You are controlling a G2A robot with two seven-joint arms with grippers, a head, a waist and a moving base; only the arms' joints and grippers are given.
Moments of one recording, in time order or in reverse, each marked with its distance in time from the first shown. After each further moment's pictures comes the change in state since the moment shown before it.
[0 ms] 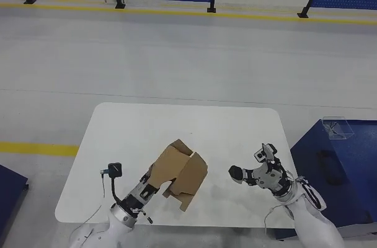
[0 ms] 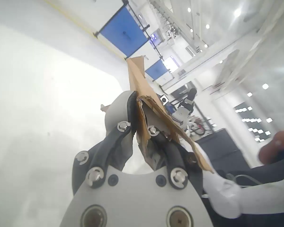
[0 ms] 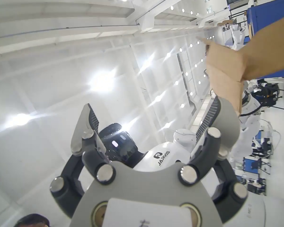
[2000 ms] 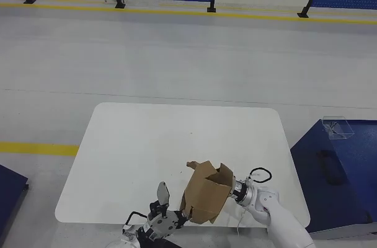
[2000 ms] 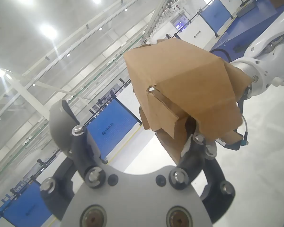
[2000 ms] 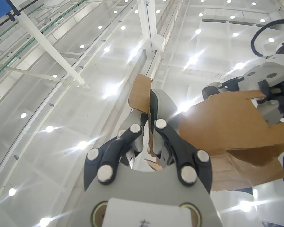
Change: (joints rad) left arm 0.024 0.035 0.265 0.046 1.998 0.538 0.641; right arm 0.135 -0.059 -0.340 0.178 0.718 0.714 -0.527
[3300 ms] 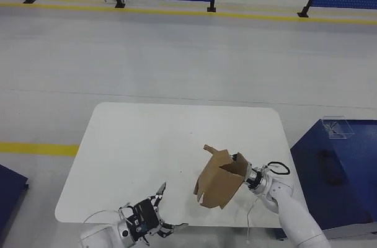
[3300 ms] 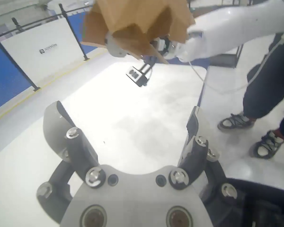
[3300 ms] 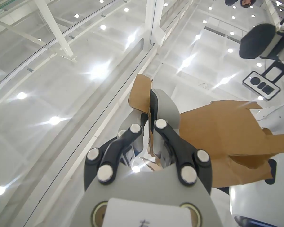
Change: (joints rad) left arm -0.018 0.079 -0.187 0.046 -0.611 -0.890 -0.147; right arm 0.063 0.044 0.061 0.056 -0.178 -0.112 0.220
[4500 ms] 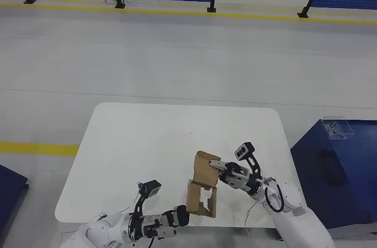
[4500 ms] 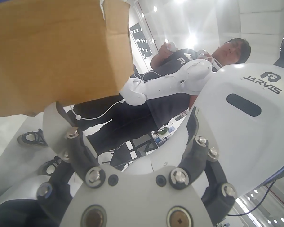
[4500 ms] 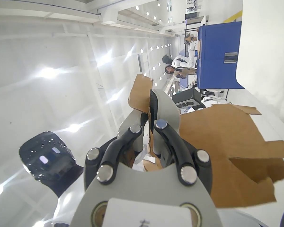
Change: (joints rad) left arm -0.384 0.057 0.393 0.365 -2.074 -0.468 -1.138; right arm -0.091 0.044 0.048 -0.218 -0.798 -0.831 0.126
